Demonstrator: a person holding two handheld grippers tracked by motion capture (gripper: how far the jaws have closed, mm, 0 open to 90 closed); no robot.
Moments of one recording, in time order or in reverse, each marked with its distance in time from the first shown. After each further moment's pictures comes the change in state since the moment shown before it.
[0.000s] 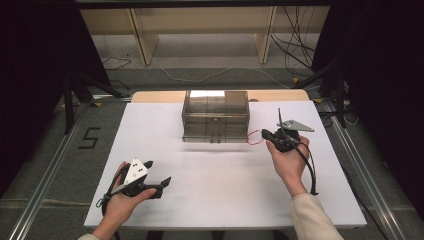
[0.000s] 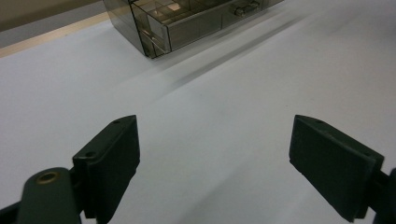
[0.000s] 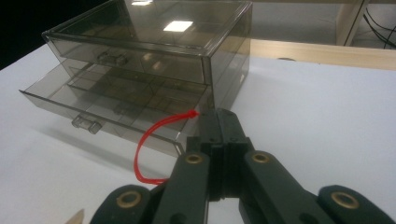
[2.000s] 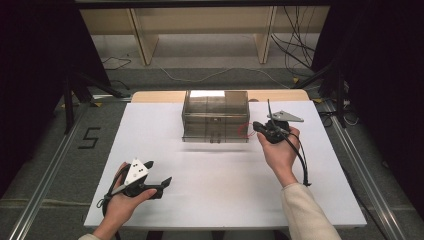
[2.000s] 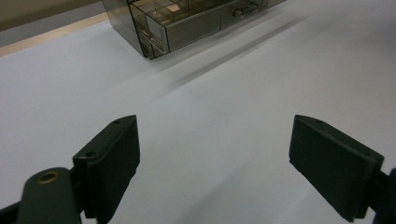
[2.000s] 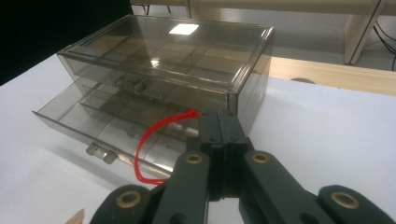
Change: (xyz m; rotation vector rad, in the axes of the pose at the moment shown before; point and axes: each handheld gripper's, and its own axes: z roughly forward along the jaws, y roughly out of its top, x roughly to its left) left arm -0.002 0.000 0.000 -0.004 -0.002 -0.006; right arm 0.017 0.024 0.017 -0.011 0.021 -0.027
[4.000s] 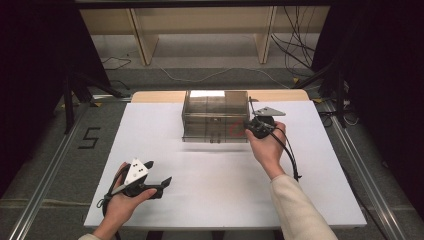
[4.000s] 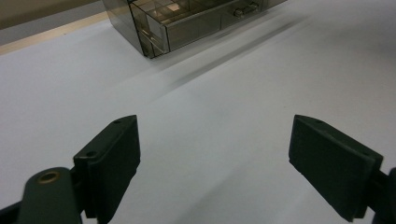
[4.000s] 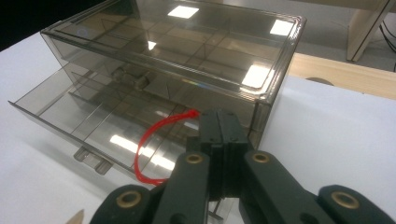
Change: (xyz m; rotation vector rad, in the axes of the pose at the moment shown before) left arm 0.000 0.000 0.000 0.002 0.001 -0.005; right arm 0.016 0.007 0.036 0.064 -0.014 -0.066
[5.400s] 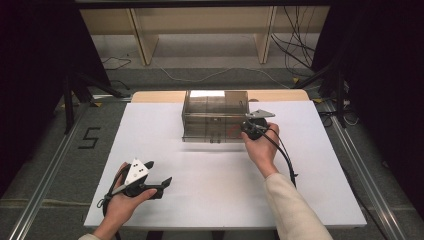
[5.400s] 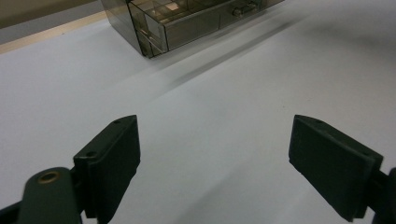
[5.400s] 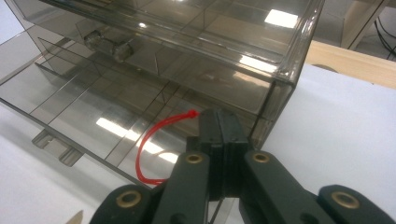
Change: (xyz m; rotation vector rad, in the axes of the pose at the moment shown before) left arm 0.000 0.000 0.000 -0.001 -0.004 -0.001; right arm 0.003 -0.010 0.027 0.063 -0.035 -0.058
